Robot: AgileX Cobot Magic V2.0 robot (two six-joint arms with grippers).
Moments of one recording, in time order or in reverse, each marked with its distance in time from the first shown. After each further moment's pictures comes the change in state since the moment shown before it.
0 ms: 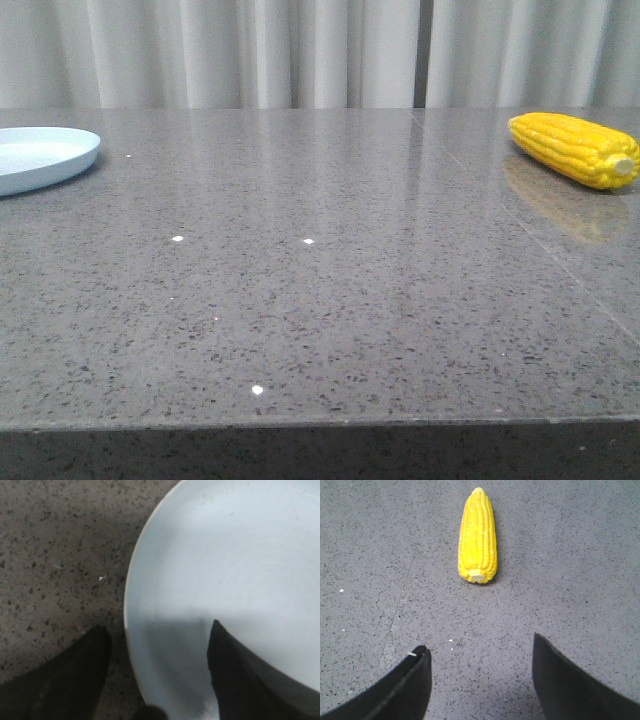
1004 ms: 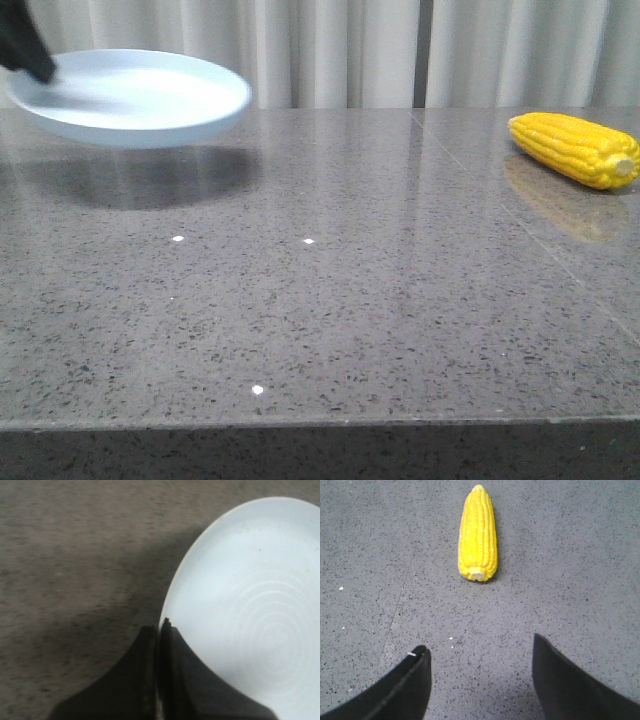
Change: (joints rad) left arm -0.296 -0.030 -0.191 -0.090 0.123 0.003; right arm 0.000 0.000 0.000 0.000 0.005 0.000
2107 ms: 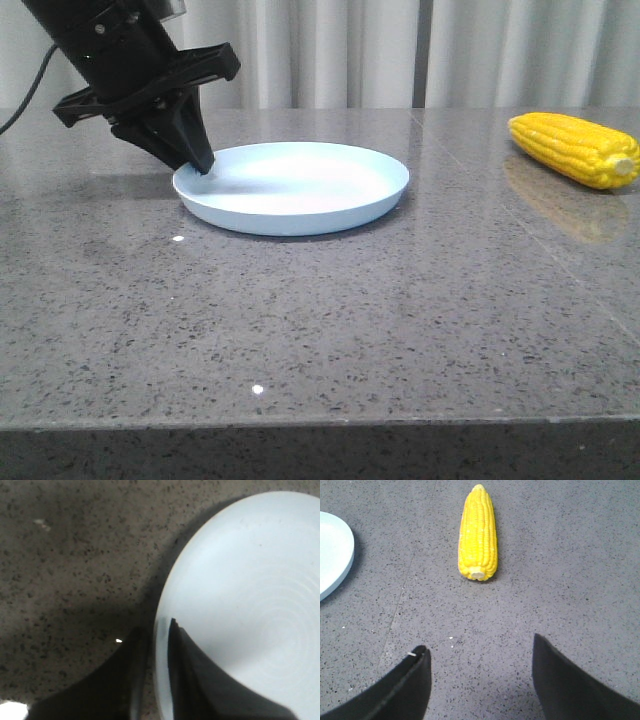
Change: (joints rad) left arm -0.285 0.147 0.009 0.030 -0.032 -0.203; right arm 0.000 0.000 0.000 0.000 0.001 0.000
